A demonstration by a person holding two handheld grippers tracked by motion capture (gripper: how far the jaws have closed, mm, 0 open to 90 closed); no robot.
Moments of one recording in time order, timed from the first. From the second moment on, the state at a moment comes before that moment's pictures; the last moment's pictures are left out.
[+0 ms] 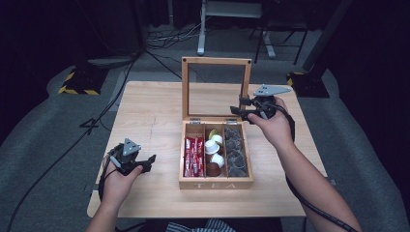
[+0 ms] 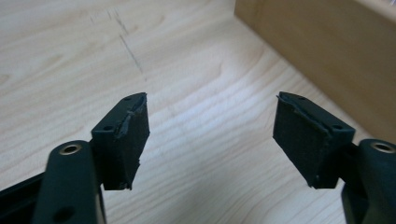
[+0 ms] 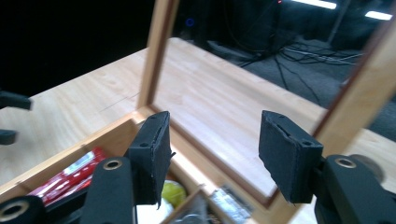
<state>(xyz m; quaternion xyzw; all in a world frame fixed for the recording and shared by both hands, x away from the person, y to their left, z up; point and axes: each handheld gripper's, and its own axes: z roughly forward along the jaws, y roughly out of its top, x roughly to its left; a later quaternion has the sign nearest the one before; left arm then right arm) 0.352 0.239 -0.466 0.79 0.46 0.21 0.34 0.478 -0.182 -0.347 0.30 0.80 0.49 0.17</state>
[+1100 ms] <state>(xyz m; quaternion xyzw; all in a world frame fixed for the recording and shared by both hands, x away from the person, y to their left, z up) 0.362 0.251 -0.504 0.79 0.48 0.19 0.33 0.422 -0.070 -0.408 0.26 0.89 0.38 0.04</state>
